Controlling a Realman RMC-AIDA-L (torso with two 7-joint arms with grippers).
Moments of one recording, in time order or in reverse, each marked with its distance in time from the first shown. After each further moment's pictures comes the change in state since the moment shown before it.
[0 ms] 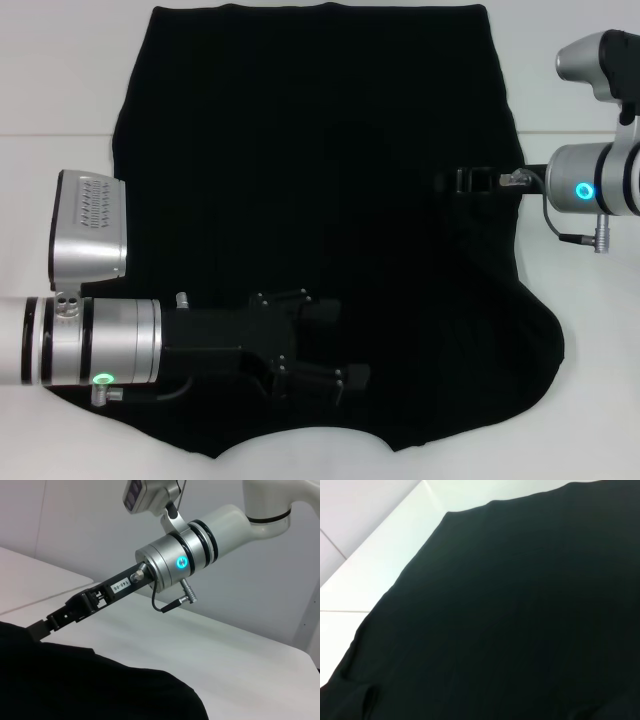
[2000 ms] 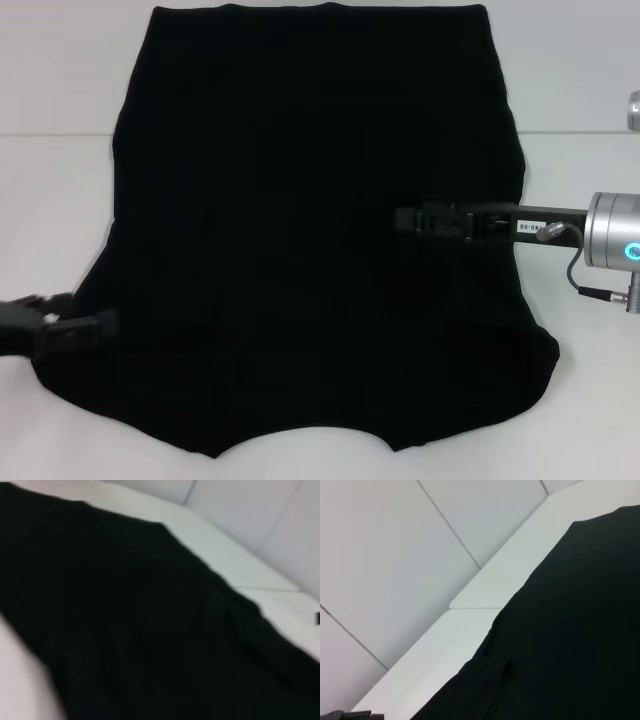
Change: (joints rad) left arm 0.166 0.075 -0.469 0.272 0.279 0.028 -0.365; right arm -0.158 -0.030 0.004 0.001 0.298 -0.409 -0.312
